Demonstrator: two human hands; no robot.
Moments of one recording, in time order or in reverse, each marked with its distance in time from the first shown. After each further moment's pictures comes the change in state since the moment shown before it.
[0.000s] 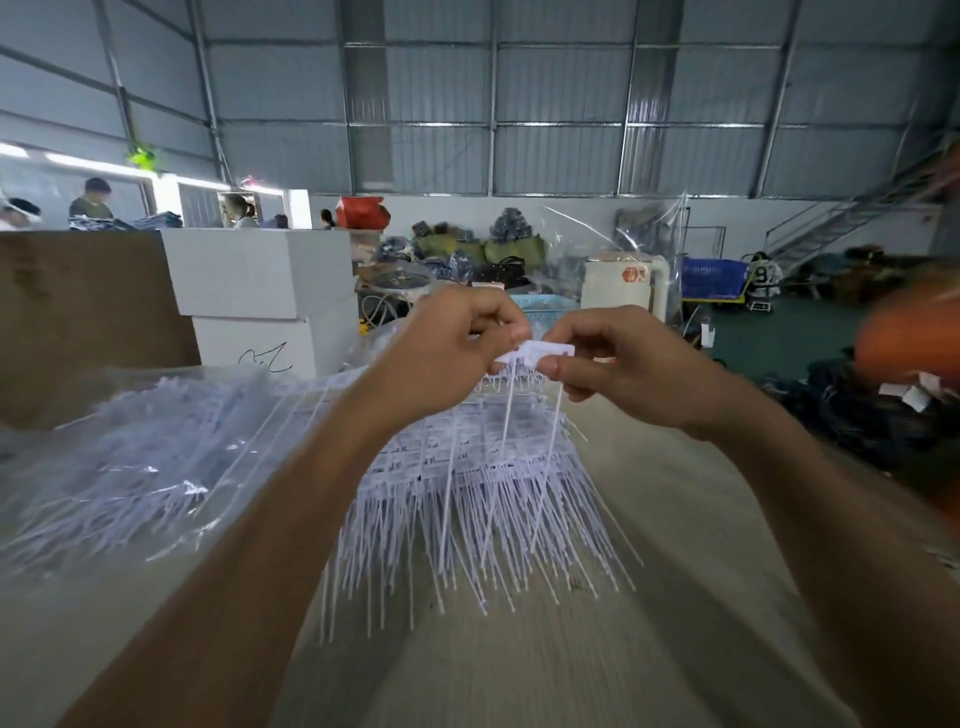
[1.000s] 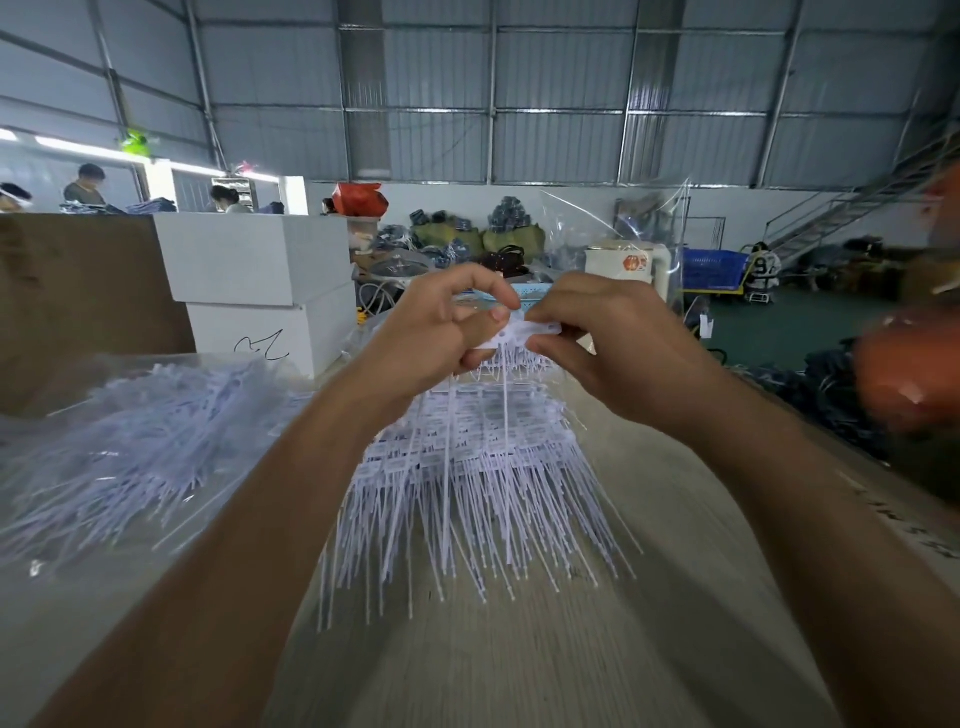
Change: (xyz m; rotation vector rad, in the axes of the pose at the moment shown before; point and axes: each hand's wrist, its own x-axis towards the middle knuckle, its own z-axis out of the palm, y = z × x) left_hand -0.002 -0.016 -0.002 -0.373 -0.013 -0.166; right_hand 0.003 -0.017 0.010 -0.573 0.161 -0.323
